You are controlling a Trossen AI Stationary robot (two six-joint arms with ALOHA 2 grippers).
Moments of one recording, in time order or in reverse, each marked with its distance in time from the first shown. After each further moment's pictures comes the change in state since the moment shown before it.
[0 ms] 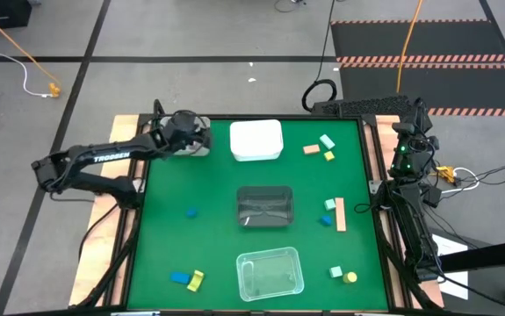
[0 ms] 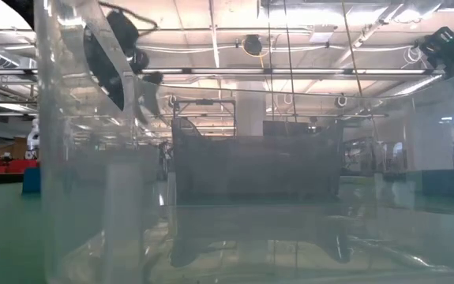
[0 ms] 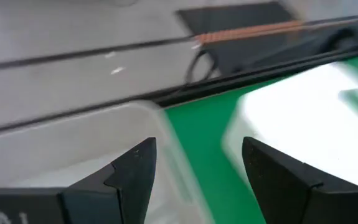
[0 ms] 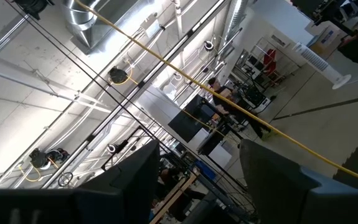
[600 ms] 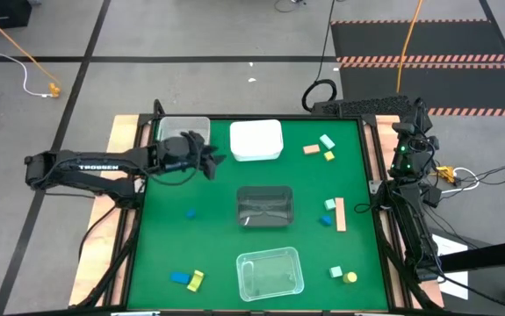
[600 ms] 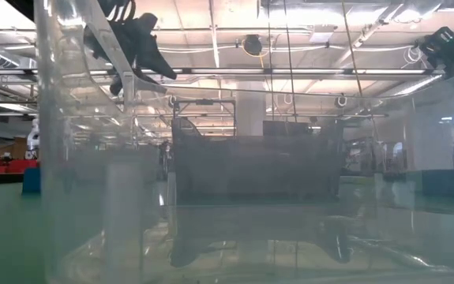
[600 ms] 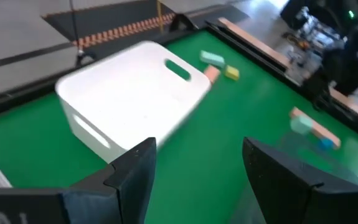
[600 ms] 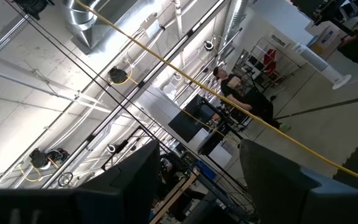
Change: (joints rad) left arm -0.340 -0.110 0.000 0.016 0.110 -0.009; right arm 0.000 0.000 0.000 0.000 0.000 0.000
